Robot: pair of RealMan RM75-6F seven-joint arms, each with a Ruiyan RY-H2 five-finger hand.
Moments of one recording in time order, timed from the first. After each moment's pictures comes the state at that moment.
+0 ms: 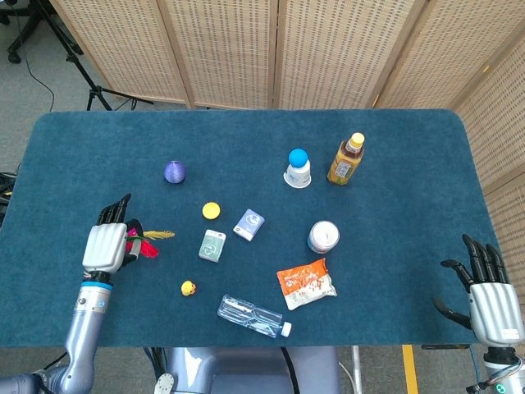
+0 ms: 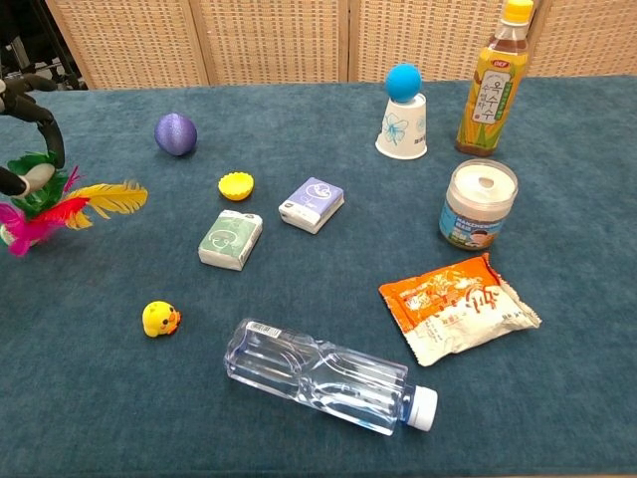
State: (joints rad) left arm -0.44 -1.46 -0.18 -1.77 1.04 1.34 0.51; right arm 0.02 -1.18 0.05 -1.59 -1.62 1.63 -0.04
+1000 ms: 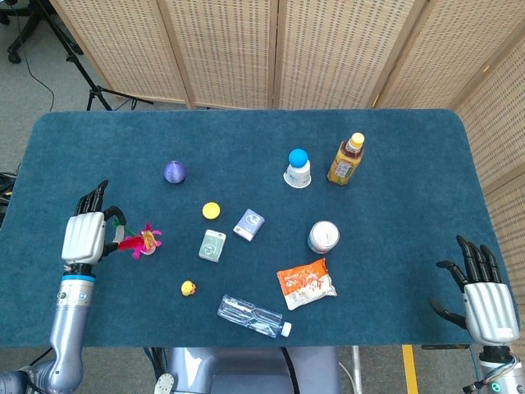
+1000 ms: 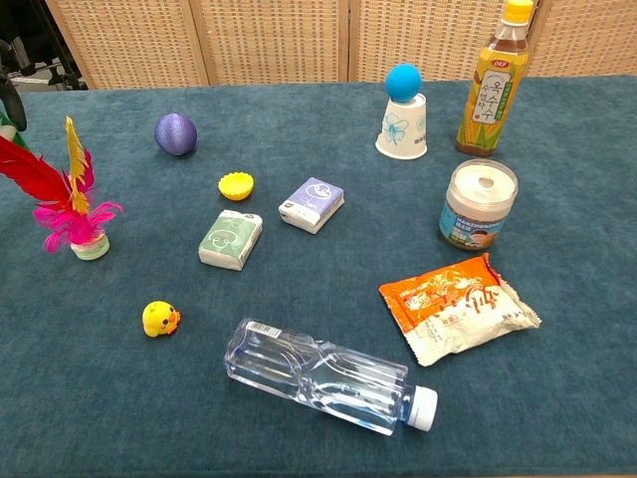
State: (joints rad) left arm -0.42 -1.41 -0.22 -1.74 1.06 1.36 0.39; right arm 0.02 -1.19 0.05 -1.59 -1.62 1.61 -0.06
